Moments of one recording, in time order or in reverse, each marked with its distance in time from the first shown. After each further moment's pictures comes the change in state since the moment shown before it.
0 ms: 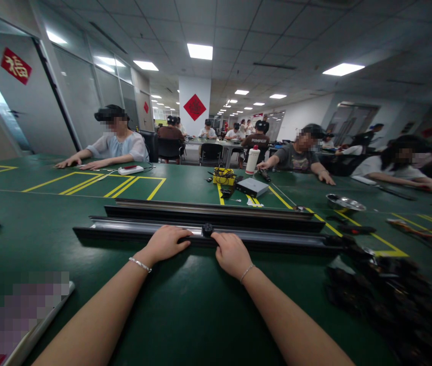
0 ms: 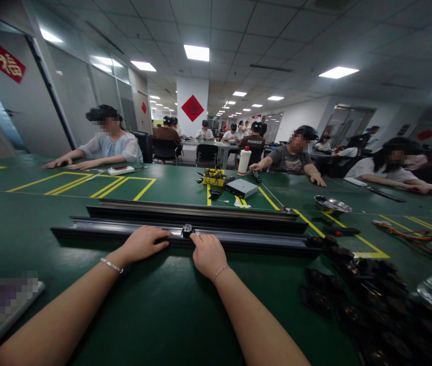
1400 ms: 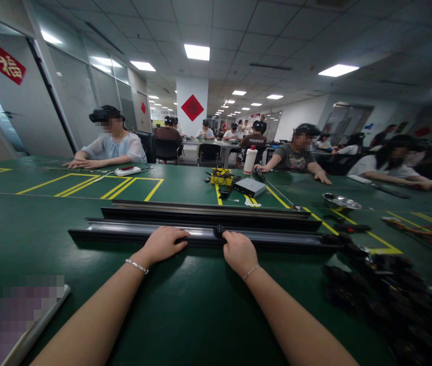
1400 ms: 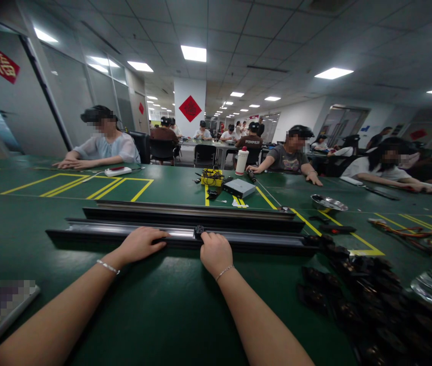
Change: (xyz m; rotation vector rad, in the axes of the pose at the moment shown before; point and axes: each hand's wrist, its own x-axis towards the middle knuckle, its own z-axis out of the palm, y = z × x) left_hand 0.000 -0.004 0.001 -0.014 0.001 0.007; right_hand -0.005 0.014 -0.009 -0.125 0.042 0.188
